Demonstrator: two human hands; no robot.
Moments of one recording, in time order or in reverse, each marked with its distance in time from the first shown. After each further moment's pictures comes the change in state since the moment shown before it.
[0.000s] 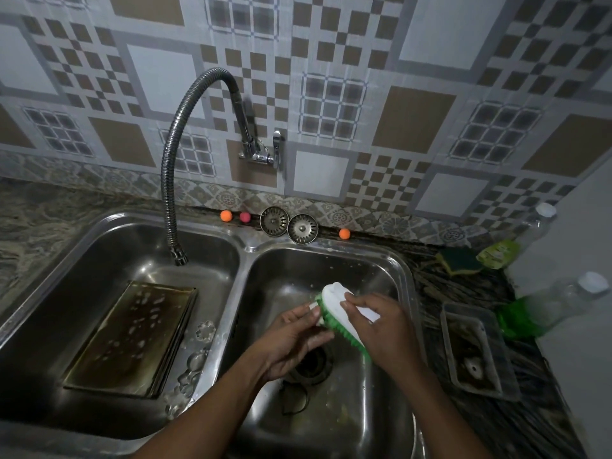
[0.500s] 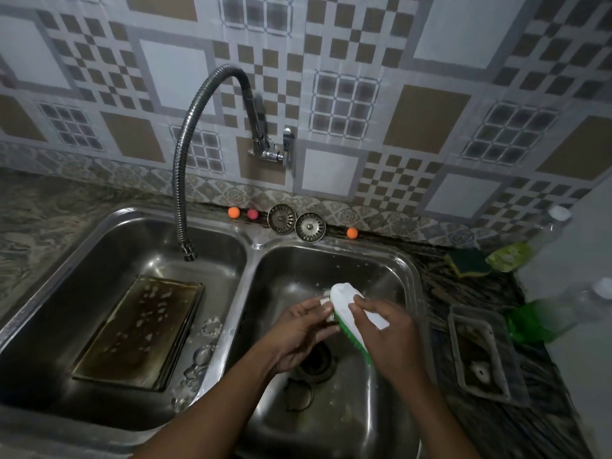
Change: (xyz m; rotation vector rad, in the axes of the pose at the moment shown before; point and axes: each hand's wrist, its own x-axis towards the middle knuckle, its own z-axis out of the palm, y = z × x) left_hand 0.004 0.004 0.002 0.028 0.008 0.025; right_hand -0.010 -0.007 0.004 0.024 0.063 0.079
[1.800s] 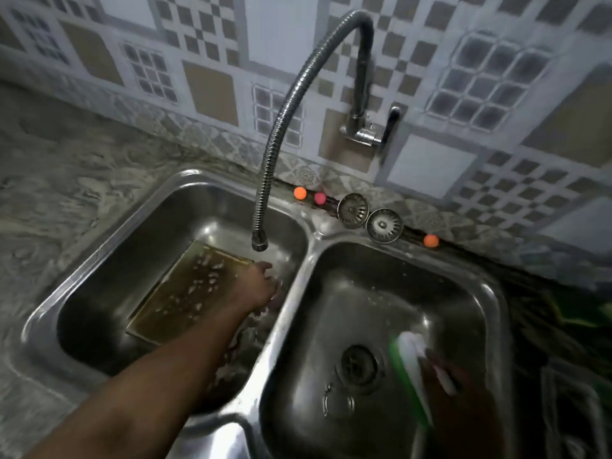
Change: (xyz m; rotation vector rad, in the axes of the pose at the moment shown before) left_hand 0.019 0.096 -0.204 1.528 0.800 0.069; right_hand -0.018 0.040 0.044 0.022 -0.099 0.370
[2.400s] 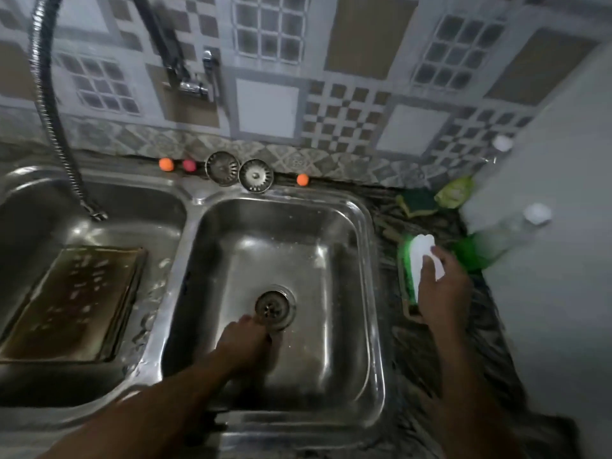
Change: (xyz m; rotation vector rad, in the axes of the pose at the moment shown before) left_hand -0.164 0.086 0.140 0.712 -0.508 0.538; right_hand 0.026 0.064 -0.155 -0.221 0.482 -0.001
